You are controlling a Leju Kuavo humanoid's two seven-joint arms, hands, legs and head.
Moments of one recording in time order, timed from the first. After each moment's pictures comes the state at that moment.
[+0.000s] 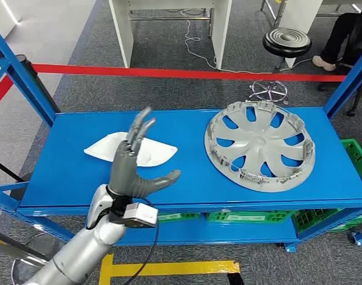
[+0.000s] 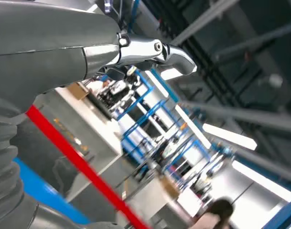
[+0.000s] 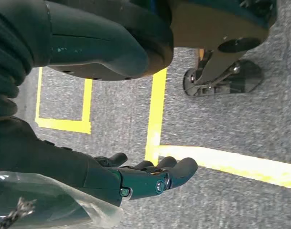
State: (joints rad) left arm -0.50 -0.11 -0.79 -1.13 -0.55 0.52 -0.48; right arm -0.05 0.07 0.44 -0.18 -0.12 -0.27 0.06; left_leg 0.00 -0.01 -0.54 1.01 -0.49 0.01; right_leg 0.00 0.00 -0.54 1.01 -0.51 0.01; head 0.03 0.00
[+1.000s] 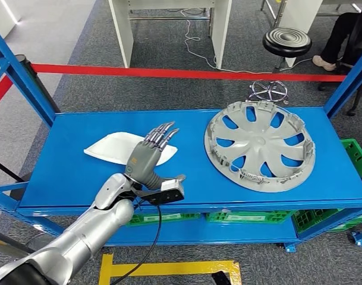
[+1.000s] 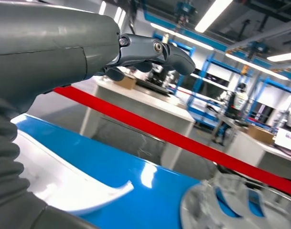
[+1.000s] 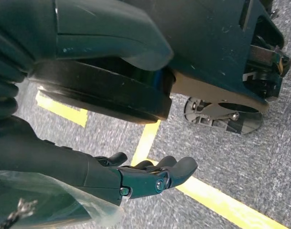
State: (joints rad) left arm -0.71 -0.21 -0.84 -0.54 -0.72 0.53 -0.34; right arm -0.07 0.07 0.53 -0.18 -0.03 -0.14 0.08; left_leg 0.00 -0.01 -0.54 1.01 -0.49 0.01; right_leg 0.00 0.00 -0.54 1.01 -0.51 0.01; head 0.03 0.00
